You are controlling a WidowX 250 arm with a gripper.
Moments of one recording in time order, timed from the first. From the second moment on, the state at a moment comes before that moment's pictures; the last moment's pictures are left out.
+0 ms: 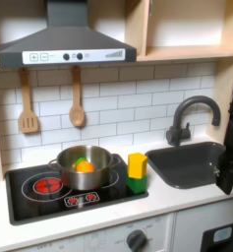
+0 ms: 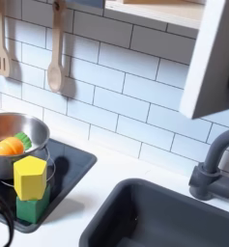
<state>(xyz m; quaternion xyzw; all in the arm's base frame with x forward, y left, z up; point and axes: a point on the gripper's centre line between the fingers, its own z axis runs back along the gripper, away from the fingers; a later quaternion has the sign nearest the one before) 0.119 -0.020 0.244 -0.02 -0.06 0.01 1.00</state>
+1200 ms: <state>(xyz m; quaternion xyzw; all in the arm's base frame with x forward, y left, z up) 0.115 -0.029 0.236 -0.03 -0.05 -0.01 1.00</state>
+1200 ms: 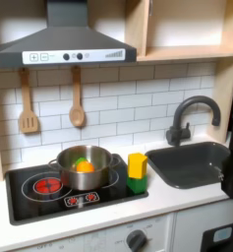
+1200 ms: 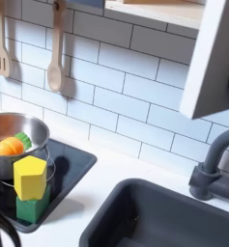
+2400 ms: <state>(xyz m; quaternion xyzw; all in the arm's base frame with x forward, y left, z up) 0.147 -0.120 0.223 -0.07 -0.06 -0.11 0.99</state>
